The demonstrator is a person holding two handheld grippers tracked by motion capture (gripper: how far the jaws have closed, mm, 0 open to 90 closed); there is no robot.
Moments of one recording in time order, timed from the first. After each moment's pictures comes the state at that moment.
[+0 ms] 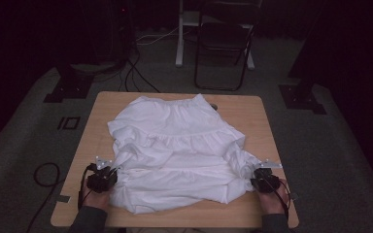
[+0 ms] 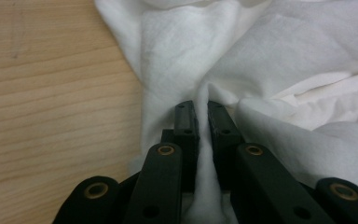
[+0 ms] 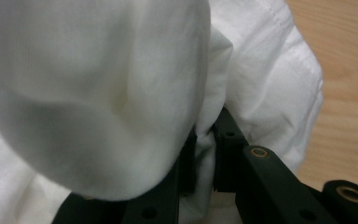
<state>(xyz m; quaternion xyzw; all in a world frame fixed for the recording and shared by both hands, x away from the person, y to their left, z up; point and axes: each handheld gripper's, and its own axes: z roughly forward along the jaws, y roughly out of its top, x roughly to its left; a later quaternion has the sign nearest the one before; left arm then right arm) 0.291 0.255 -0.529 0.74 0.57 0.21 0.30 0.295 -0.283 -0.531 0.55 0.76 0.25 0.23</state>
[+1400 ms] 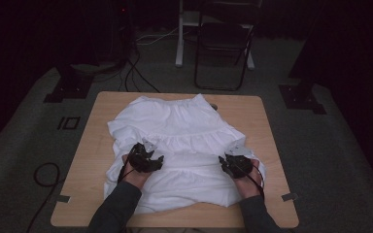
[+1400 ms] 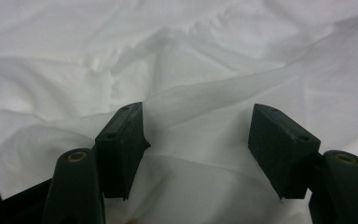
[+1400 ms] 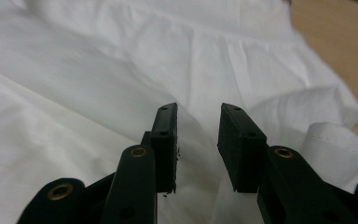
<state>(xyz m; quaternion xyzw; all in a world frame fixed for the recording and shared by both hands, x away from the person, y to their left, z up) 0.355 0.133 -0.514 0.81 0.45 0.23 0.30 0.333 -0.196 -0.500 0.44 0.80 0.33 0.25</state>
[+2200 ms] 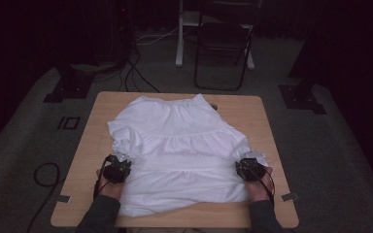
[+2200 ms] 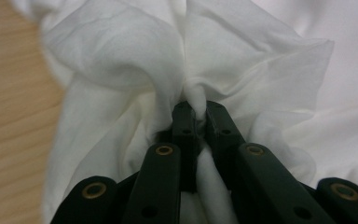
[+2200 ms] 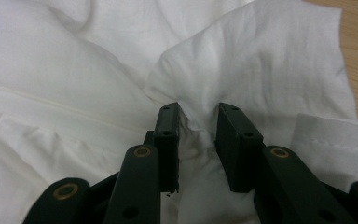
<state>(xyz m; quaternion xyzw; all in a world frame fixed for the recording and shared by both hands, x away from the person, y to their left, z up) 0.319 0.219 -0.533 0.76 0.54 0.25 0.25 0.332 -0.244 -0.529 0.52 0.77 0.26 0.26</state>
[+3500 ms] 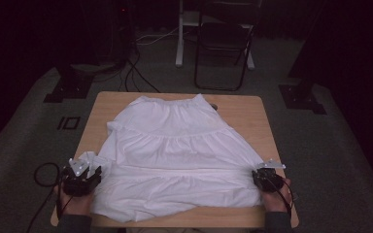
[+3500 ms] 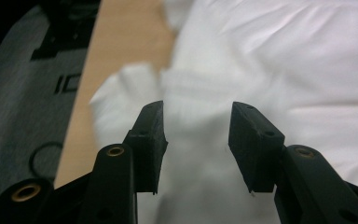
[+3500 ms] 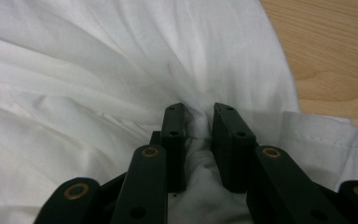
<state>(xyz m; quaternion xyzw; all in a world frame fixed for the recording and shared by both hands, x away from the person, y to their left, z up) 0.261 0.282 -0.486 0.68 0.59 0.32 0.29 0.300 -0.293 -0.534 0.55 0.75 0.25 0.25</state>
